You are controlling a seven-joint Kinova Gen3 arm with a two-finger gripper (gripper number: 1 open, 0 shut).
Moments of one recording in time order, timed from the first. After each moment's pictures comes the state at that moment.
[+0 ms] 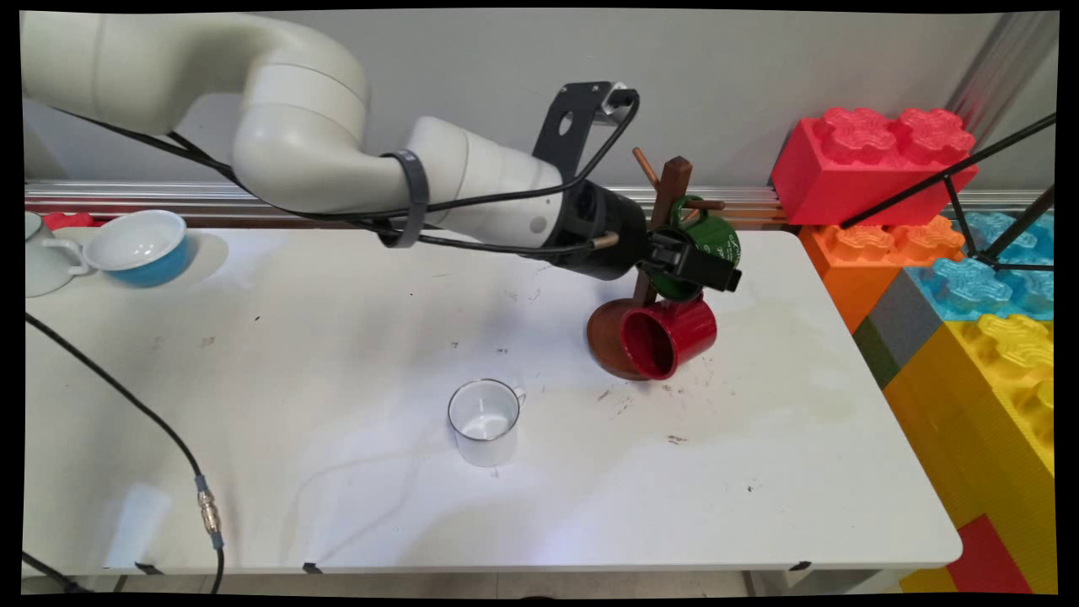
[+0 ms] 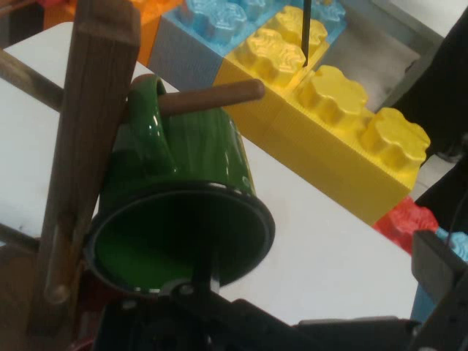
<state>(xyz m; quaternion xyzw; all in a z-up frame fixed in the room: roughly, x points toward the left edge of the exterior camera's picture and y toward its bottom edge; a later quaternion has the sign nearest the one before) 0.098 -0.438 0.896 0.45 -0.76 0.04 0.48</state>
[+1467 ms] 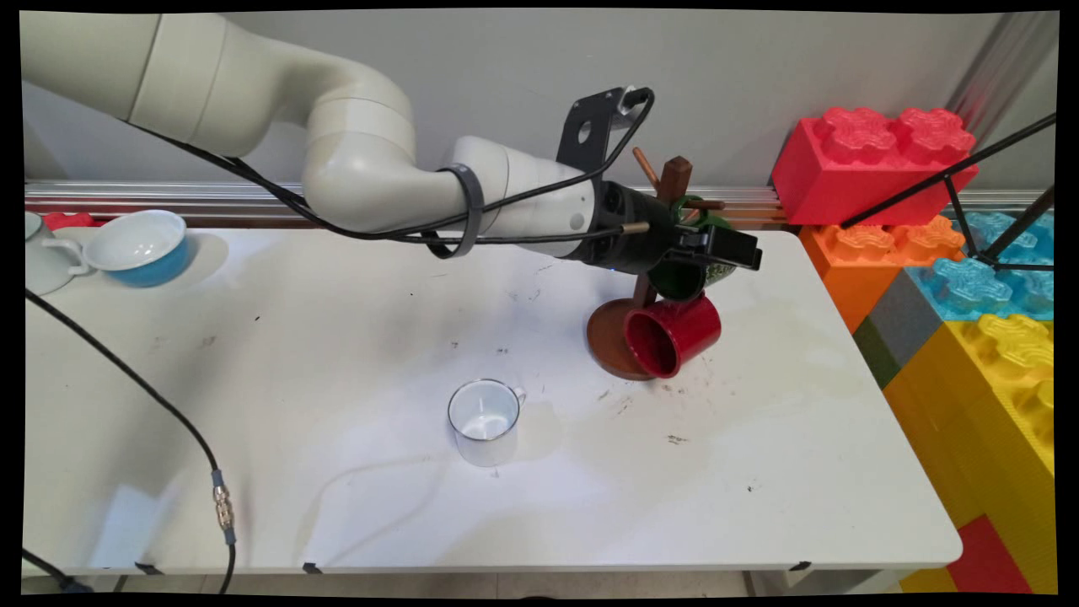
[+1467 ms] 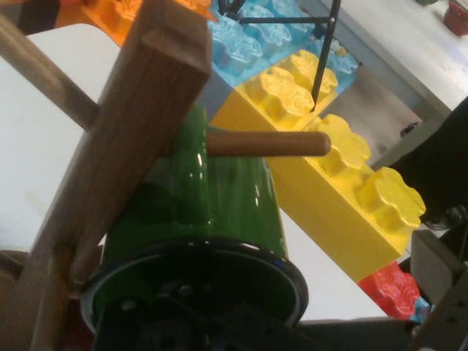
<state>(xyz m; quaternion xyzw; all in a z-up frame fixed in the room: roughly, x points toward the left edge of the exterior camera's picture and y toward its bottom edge) 0.080 -0.462 0.875 0.51 -0.70 0.01 0.50</state>
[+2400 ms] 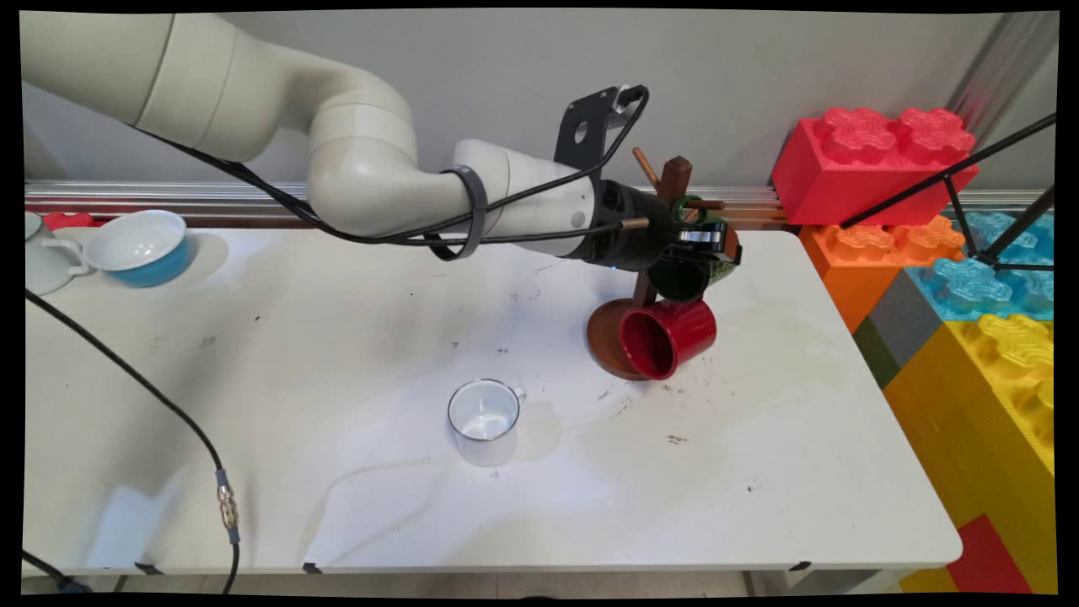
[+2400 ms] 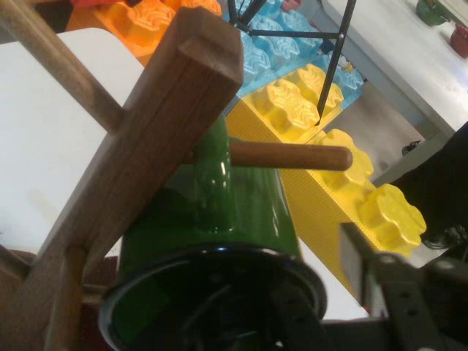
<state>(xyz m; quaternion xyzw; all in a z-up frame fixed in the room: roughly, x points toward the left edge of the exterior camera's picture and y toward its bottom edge) 0.081 -0.464 0.872 0.53 -0.69 0.01 0.50</state>
